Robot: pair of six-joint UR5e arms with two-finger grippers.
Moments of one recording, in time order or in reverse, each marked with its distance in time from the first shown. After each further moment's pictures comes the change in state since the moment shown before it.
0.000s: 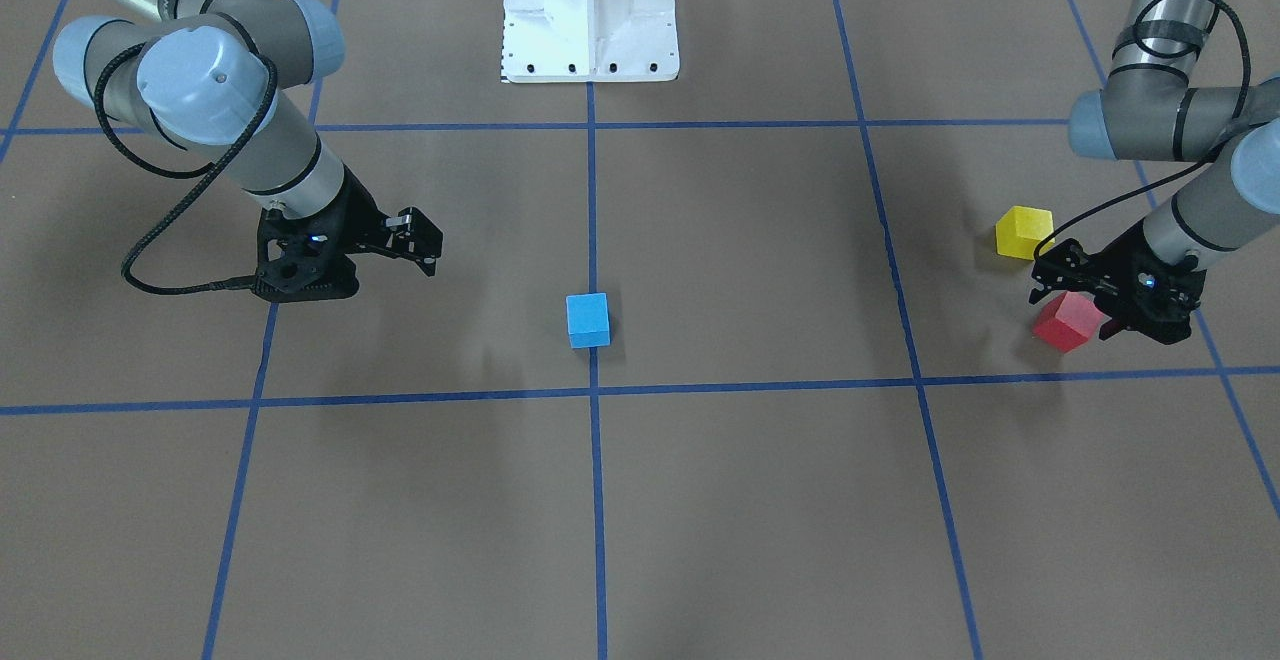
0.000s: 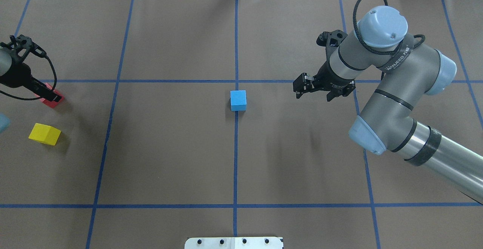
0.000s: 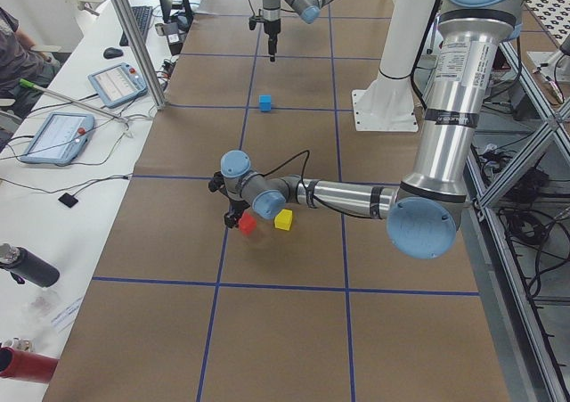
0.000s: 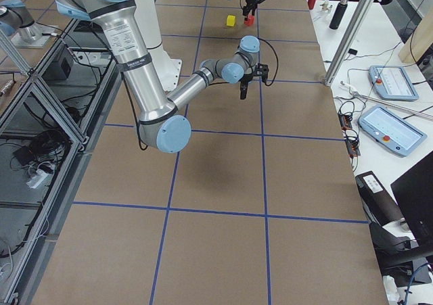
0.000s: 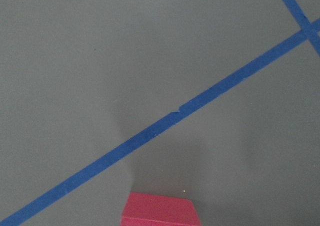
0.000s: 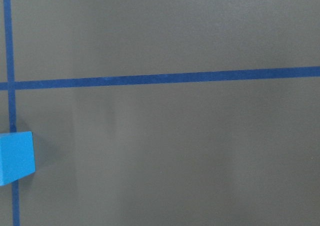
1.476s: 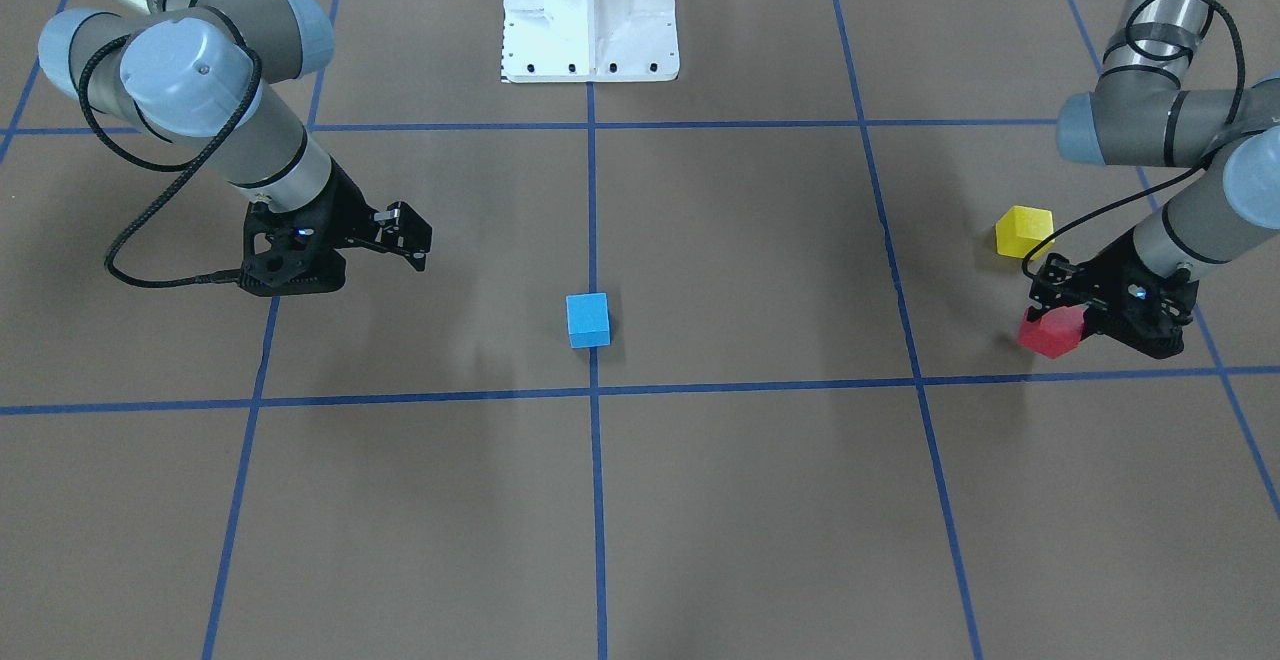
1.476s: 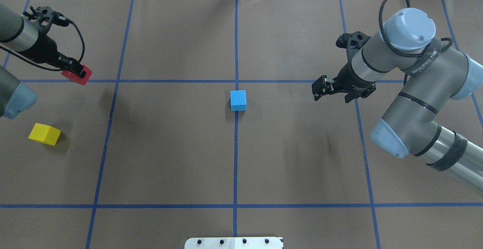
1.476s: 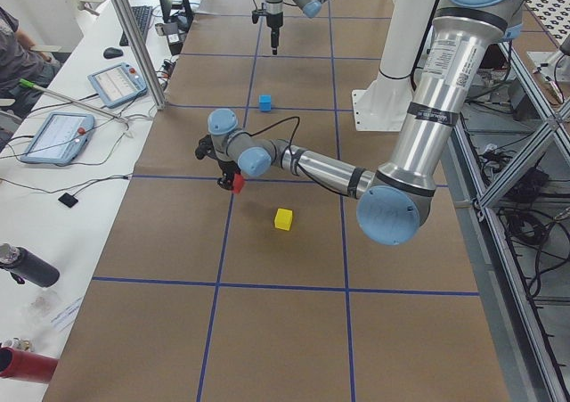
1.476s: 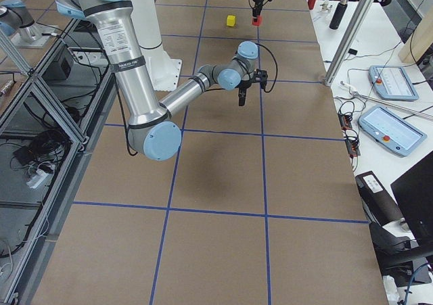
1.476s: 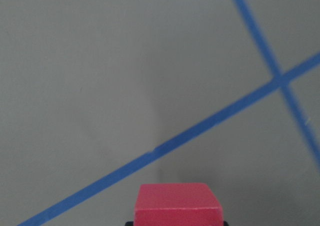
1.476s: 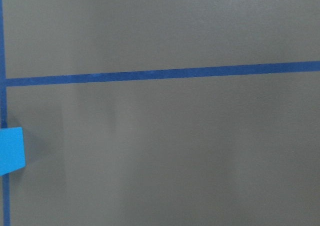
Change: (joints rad) left arm 0.029 -0.188 -0.106 0.205 -0.008 -0.376; right arm 0.054 -0.121 0.067 0.004 0.024 -0.082
